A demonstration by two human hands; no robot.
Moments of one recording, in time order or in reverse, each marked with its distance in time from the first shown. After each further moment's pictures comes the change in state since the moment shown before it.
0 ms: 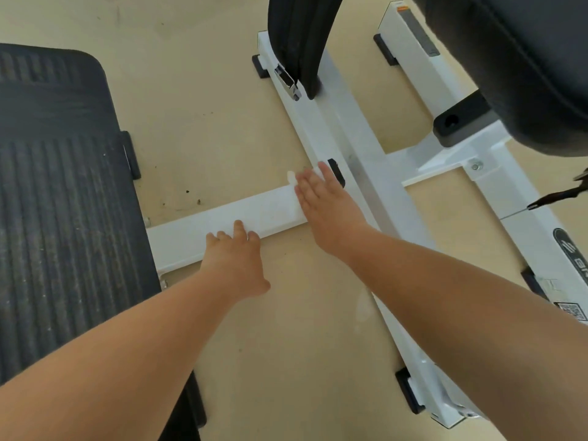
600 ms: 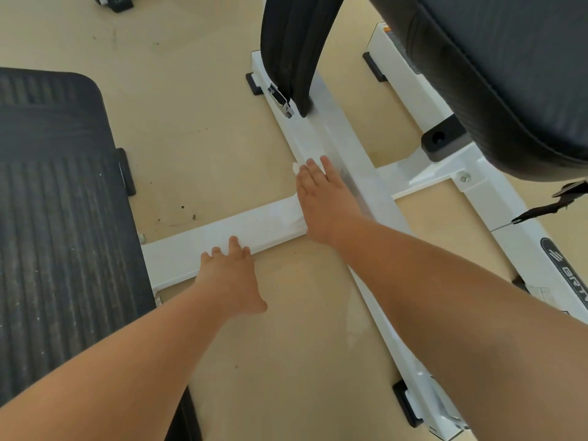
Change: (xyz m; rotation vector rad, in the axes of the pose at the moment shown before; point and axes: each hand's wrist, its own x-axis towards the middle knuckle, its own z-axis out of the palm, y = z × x) left_hand -0.001 0.001 -0.004 -0.053 -0.071 0.017; right_hand 0.020 0.030 -0.004 0.200 -0.019 0.149
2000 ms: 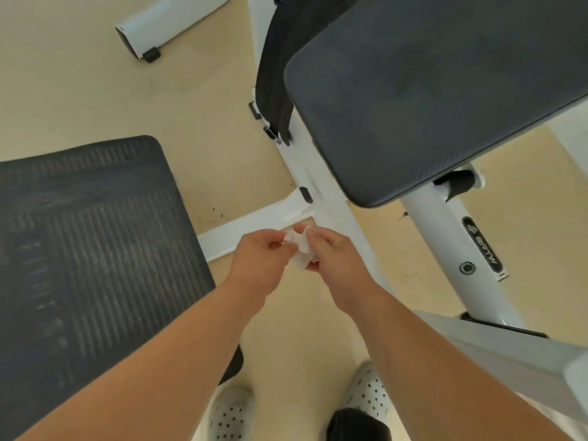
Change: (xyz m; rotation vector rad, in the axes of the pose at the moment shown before) left_hand -0.241 0.054 -0.163 -1.477 0.203 -0.089; right_hand -0.227 0.069 -0.184 2.347 -0.174 0.618
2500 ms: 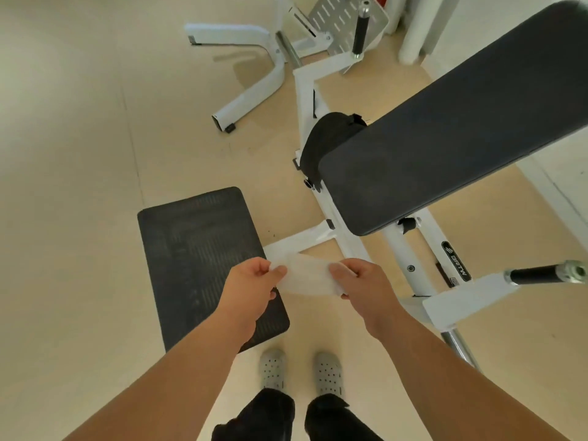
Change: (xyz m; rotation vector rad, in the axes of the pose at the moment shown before) left_hand -0.302 0.189 -0.157 -0.058 0.120 -0.115; right_hand -0.284 -0.231 0.014 -0.133 0.055 0.023
